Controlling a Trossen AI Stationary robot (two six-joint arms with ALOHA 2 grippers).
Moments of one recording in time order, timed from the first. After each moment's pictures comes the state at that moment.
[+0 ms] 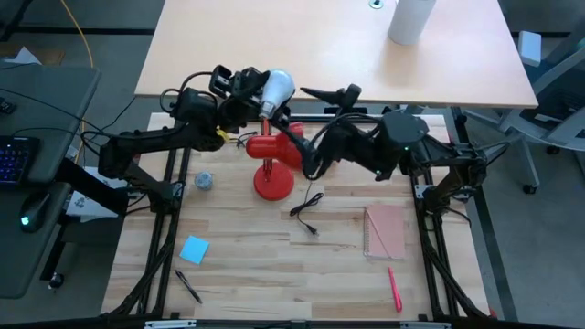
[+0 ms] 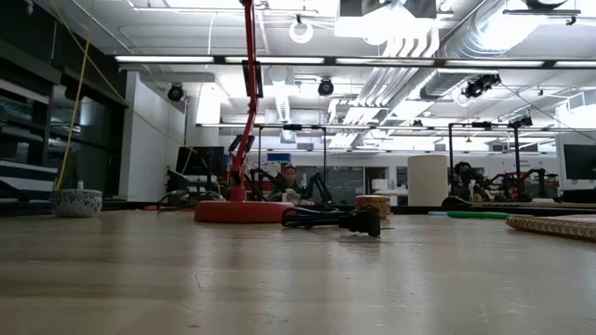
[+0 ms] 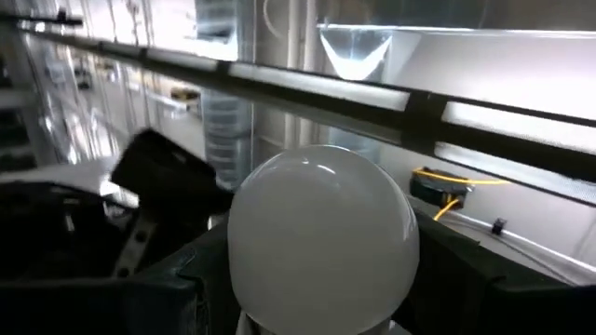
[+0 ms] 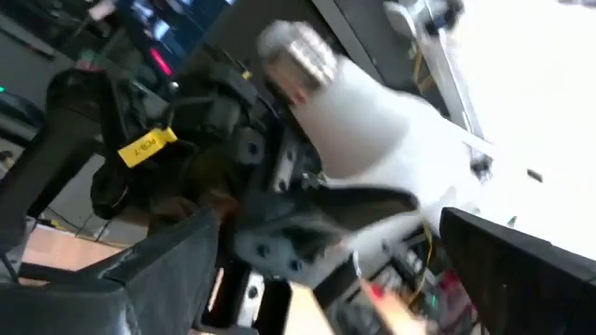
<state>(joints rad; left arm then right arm) 0.20 1.51 1.46 0.90 0.19 -1.76 0.23 1.69 2.11 -0.21 0.71 -0.88</state>
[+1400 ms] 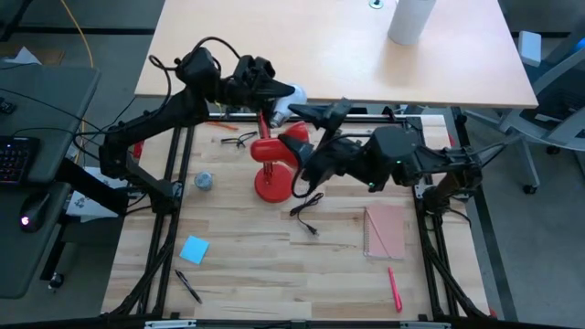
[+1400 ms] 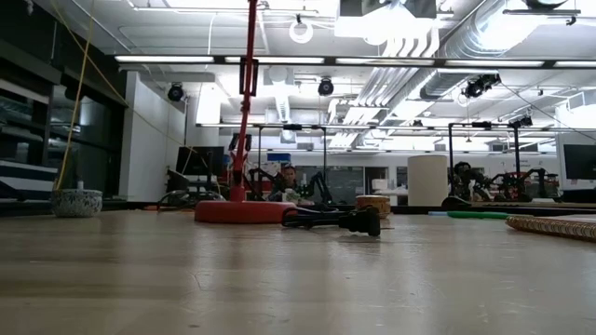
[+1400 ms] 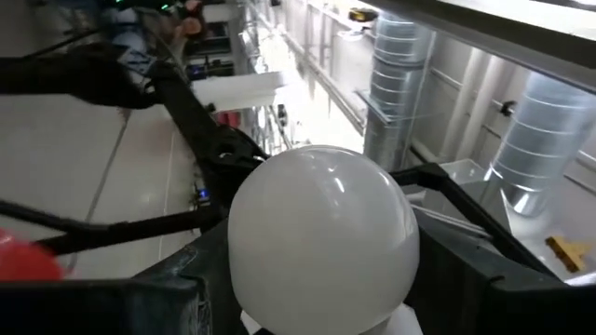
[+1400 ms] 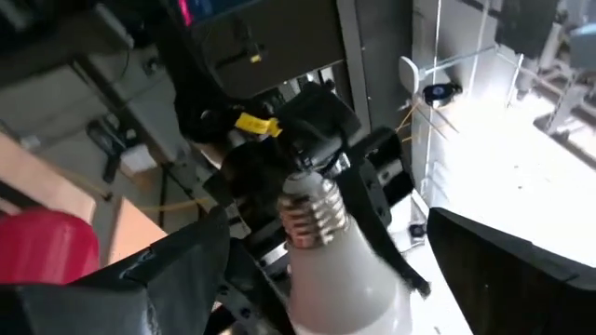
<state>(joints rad) 0.37 1.51 1.71 0.16 0.65 -1.66 0.26 1.74 2.11 -0.16 0.72 -1.35</state>
